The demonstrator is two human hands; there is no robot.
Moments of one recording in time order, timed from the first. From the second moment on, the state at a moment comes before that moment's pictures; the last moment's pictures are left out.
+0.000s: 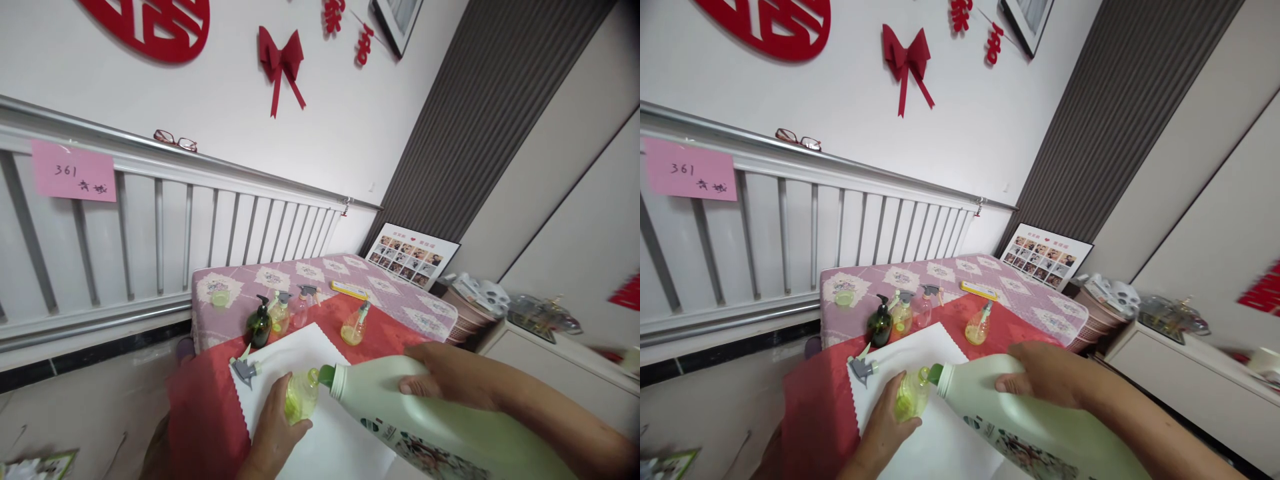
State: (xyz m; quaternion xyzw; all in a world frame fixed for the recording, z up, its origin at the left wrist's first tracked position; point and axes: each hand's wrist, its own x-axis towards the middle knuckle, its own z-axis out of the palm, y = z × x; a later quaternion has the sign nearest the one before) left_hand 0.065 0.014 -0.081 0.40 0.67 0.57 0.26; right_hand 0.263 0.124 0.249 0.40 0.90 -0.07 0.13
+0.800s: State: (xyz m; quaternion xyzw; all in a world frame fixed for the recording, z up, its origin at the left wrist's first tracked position) left_hand 0.066 0.014 -0.080 0.40 0.69 0.55 0.26; right_hand 0.254 0.116 0.261 0.40 0.89 -0.09 0.21
